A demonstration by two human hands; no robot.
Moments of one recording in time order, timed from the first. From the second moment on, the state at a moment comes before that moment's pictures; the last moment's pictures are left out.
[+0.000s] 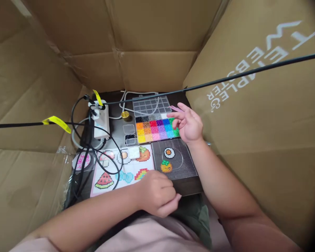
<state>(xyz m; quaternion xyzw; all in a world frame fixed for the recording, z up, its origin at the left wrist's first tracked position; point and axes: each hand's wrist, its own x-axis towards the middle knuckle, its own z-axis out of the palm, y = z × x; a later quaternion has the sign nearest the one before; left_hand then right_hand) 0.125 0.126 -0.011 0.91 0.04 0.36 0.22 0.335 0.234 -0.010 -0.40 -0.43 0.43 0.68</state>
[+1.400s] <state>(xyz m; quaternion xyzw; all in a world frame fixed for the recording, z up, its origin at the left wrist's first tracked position) 0.117 0.151 -0.006 0.65 0.37 0.44 0.49 0.335 0.197 0.020 -0.34 -0.54 0.64 0.42</state>
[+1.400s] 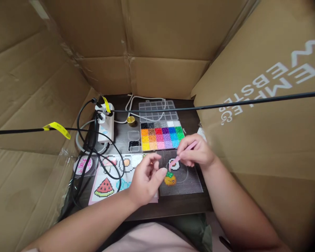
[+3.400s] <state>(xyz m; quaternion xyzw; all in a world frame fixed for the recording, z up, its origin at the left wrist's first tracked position) 0.122 0.158 -0.003 0.63 0.42 0.38 0.52 0.359 0.243 -0.040 -0.62 -0.44 0.26 0.60</state>
